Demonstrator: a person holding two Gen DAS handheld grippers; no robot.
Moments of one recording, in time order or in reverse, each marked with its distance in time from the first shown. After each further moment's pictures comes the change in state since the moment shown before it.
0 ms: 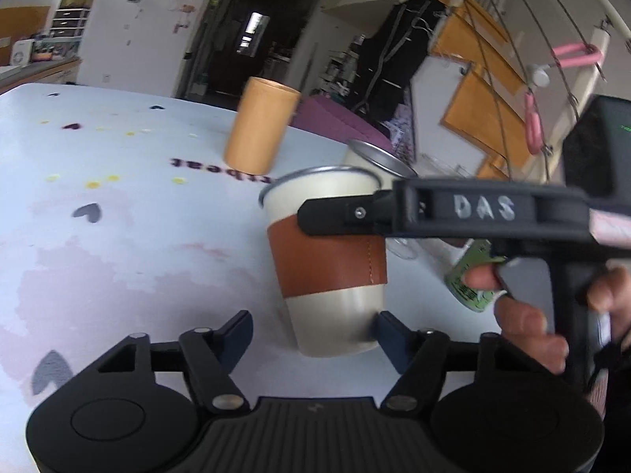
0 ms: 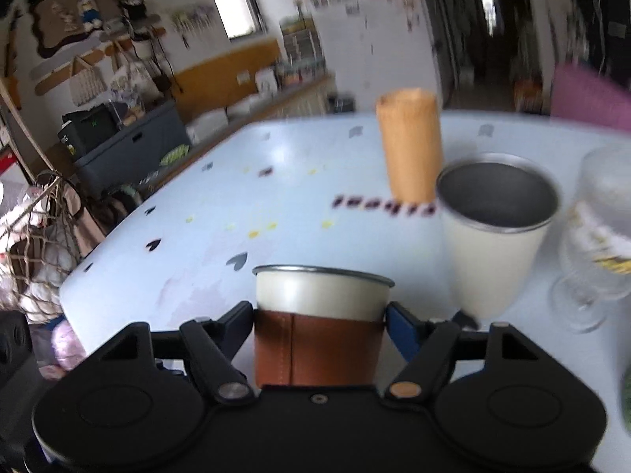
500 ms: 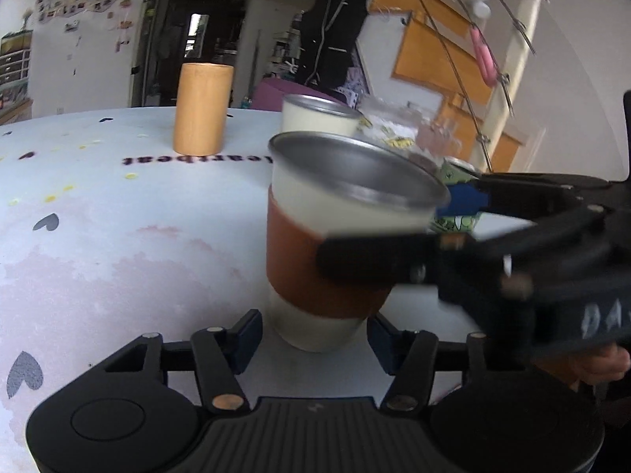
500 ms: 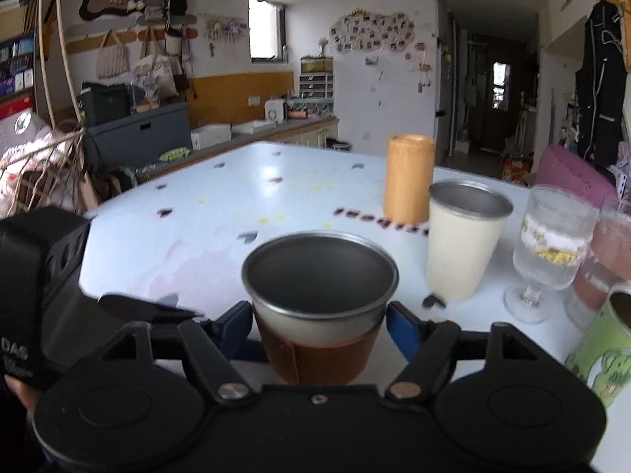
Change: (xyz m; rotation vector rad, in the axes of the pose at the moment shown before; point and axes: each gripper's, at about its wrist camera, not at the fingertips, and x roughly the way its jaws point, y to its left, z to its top) left arm 0.008 -0.019 -0.034 0.223 0.046 -0.025; right arm -0.058 0.033 -0.058 -0.187 -0.088 -0.076
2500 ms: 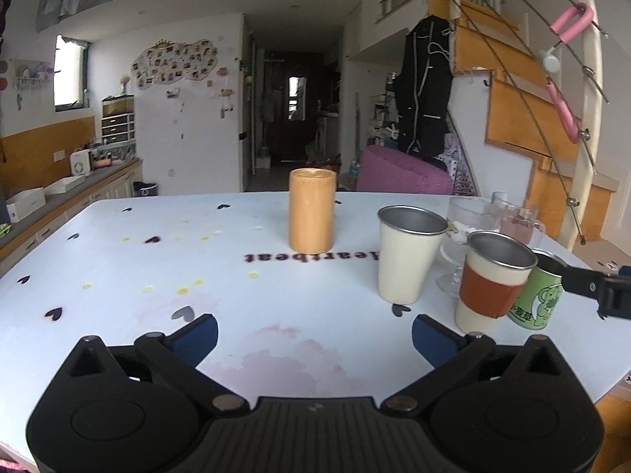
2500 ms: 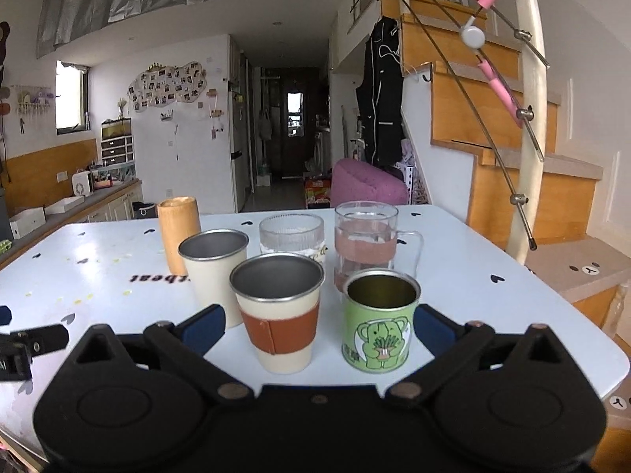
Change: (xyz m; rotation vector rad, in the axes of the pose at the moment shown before) left arm -0.063 -0.018 0.047 -0.023 -0.179 0.391; right arm -0.082 -0.051 -0.013 0.276 -0.166 -0.603
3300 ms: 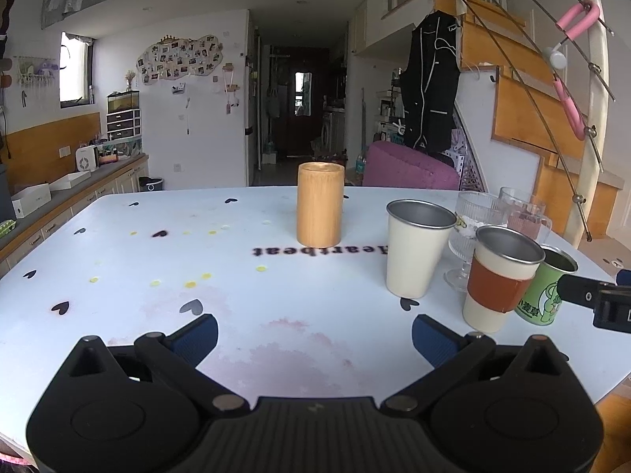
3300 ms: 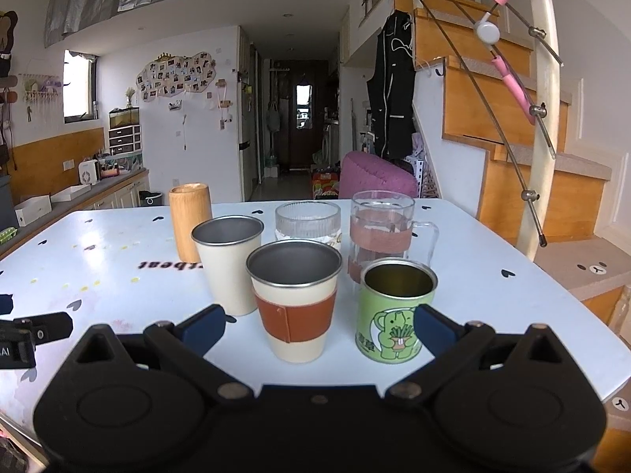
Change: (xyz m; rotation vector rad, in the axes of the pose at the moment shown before) left arm 0.000 0.002 -0.001 0.000 0.016 0.012; right arm 0.002 0.011 -0.006 -0.020 0.022 0.021
